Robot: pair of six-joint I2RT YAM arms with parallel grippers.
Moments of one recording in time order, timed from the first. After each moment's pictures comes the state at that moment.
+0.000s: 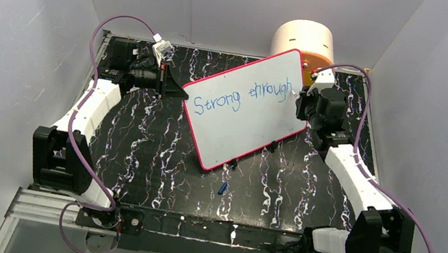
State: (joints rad) left arm -0.05 1.48 1.20 -0.40 1.15 -0.05; right arm 0.28 1.28 0.93 0.00 0.01 0.00
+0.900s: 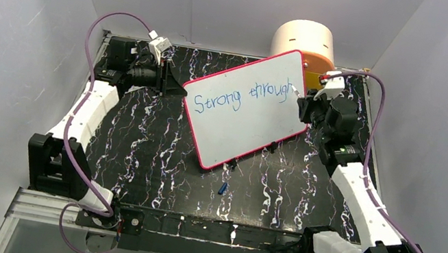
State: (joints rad) left arm -0.06 1.44 1.21 -0.42 0.99 -0.07; right arm 0.28 1.10 0.90 -0.02 -0.05 0.03
